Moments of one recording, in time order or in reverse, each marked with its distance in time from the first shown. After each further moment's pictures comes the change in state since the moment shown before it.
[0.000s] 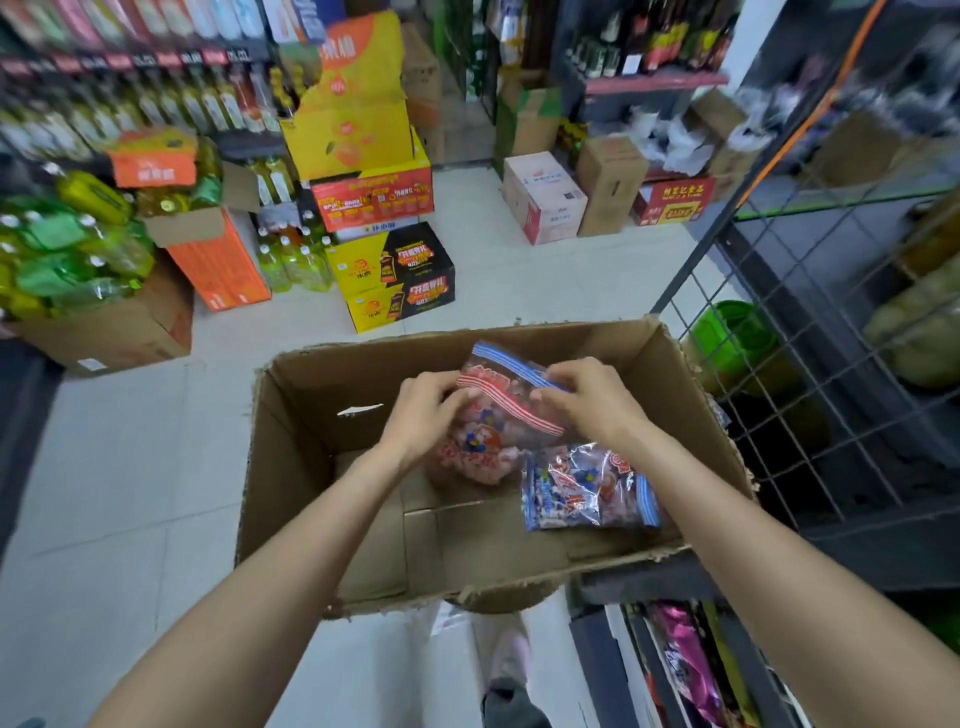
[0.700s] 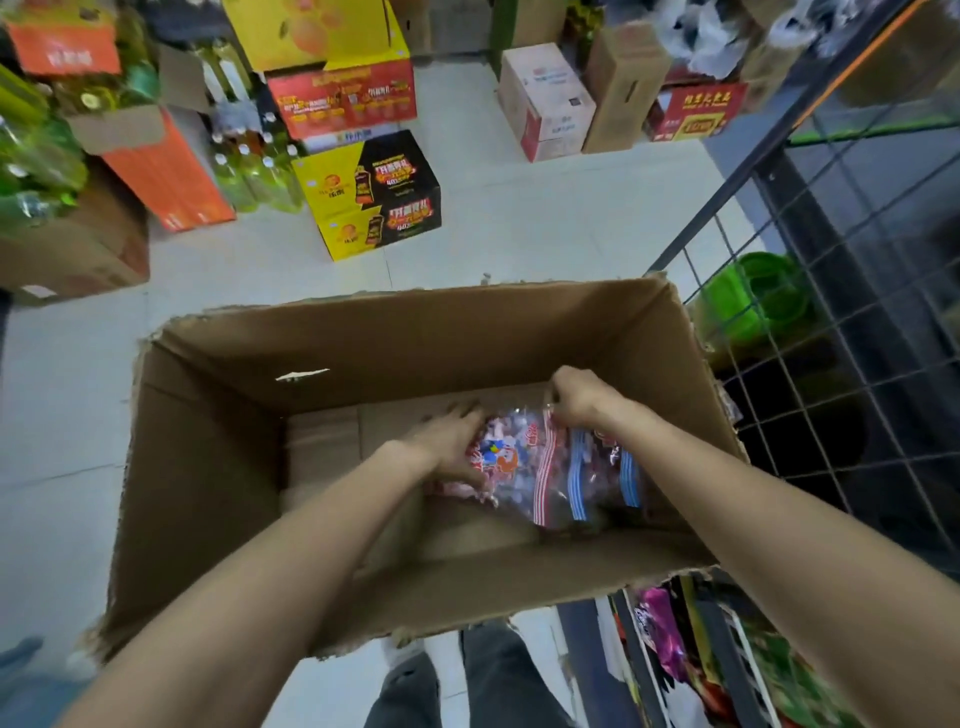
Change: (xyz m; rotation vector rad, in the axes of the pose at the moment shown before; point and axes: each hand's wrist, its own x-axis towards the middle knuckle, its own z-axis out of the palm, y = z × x) left_hand 0.023 -0.051 0.108 0.492 -0.782 -0.116; right_hand 0.060 0.092 0.028 -0.432 -0.406 0.384
